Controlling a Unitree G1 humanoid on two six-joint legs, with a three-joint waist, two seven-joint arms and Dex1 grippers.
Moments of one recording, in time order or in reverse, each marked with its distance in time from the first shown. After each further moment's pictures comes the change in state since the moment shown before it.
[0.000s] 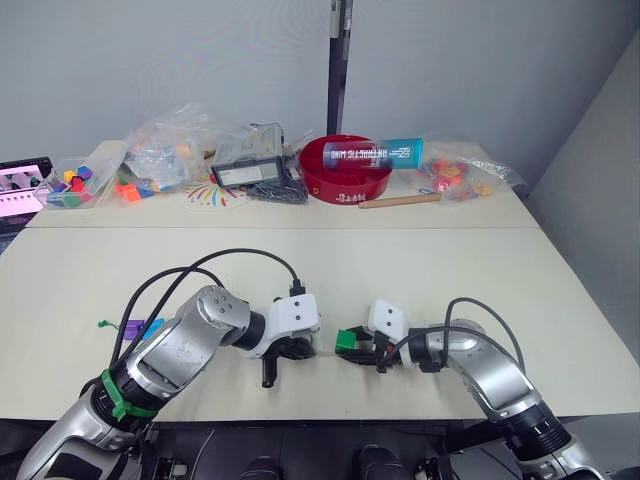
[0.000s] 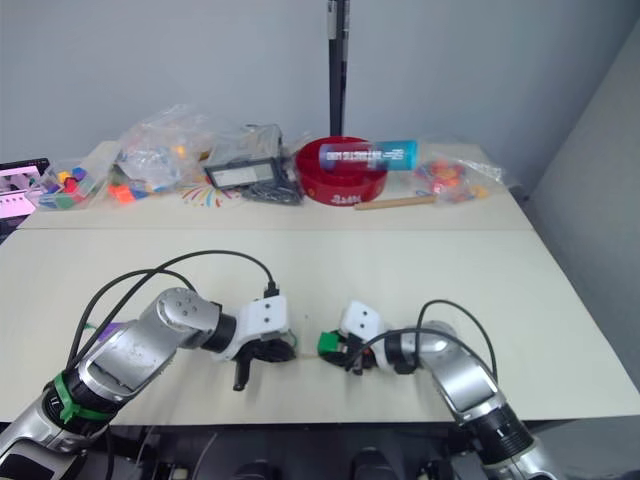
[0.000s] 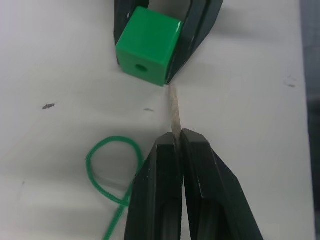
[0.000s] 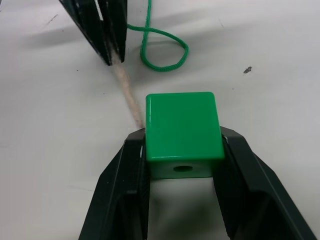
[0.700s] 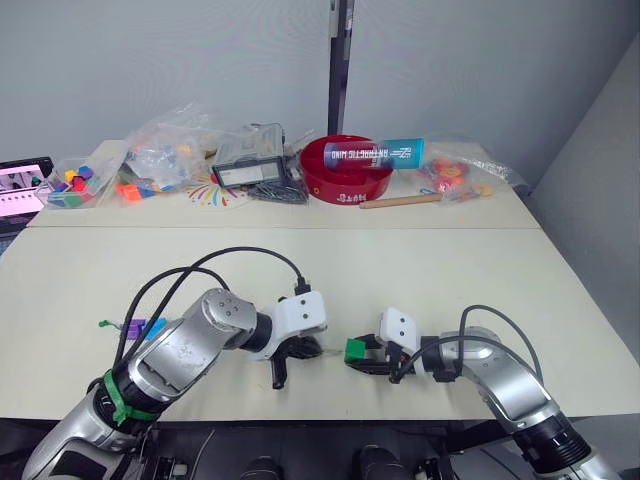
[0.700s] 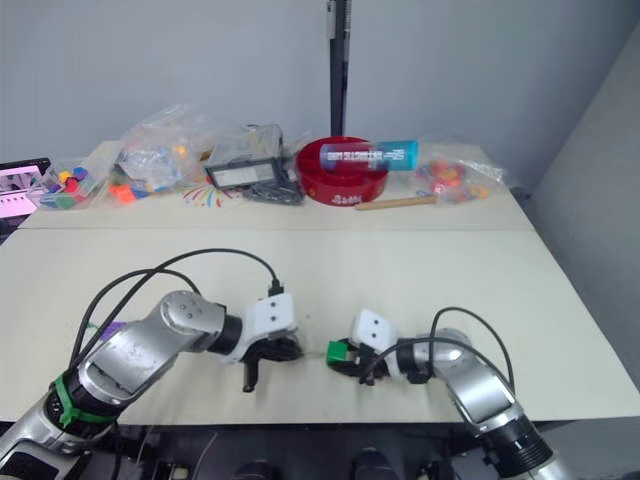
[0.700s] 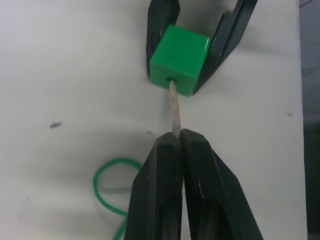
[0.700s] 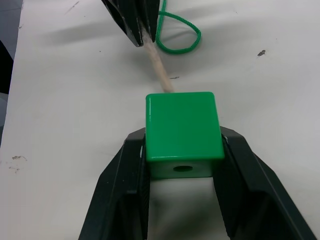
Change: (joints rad) left arm -0.034 -0.039 -0.008 -0.041 -0.075 0.085 0.106; right arm 0.052 -0.052 -0.016 -0.033 0.030 -0.029 0.027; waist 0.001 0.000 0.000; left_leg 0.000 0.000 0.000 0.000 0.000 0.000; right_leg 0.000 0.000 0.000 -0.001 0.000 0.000
